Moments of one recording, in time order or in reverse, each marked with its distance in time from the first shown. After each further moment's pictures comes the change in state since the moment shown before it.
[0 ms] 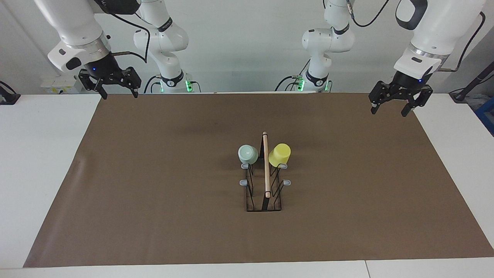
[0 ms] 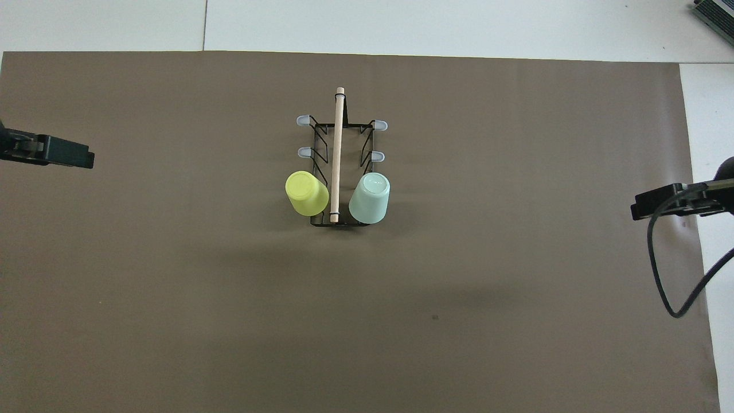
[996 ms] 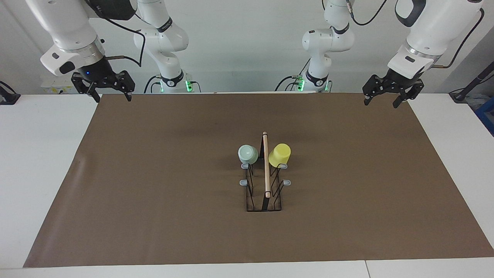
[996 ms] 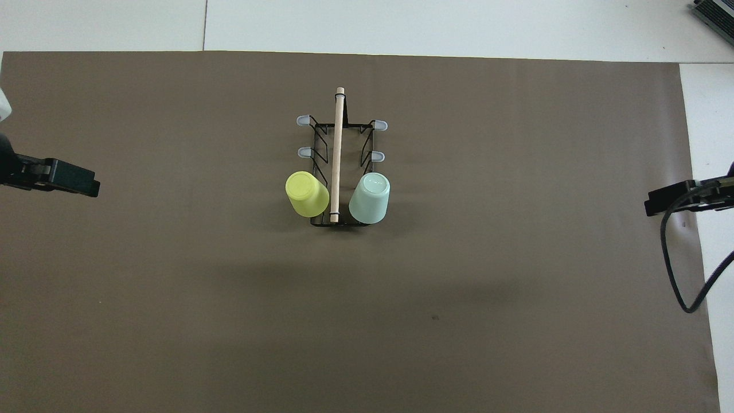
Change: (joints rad) left arm 0.067 -0.012 -0.076 -0.004 -0.003 -0.130 -0.031; right arm -0.030 0.005 0.007 0.008 -0.035 0.011 -0.048
